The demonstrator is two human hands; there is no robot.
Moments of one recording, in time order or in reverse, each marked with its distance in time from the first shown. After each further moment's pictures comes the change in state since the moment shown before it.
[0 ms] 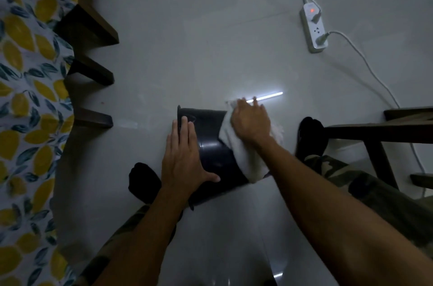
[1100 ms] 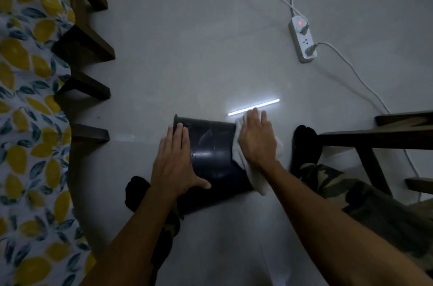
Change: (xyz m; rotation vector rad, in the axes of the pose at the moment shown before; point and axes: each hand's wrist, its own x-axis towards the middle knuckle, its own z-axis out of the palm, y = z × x) left_hand 0.024 -0.012 -0.010 0.054 -0.064 0.089; right_hand -0.020 0.033 0.011 0.027 0.142 0.069
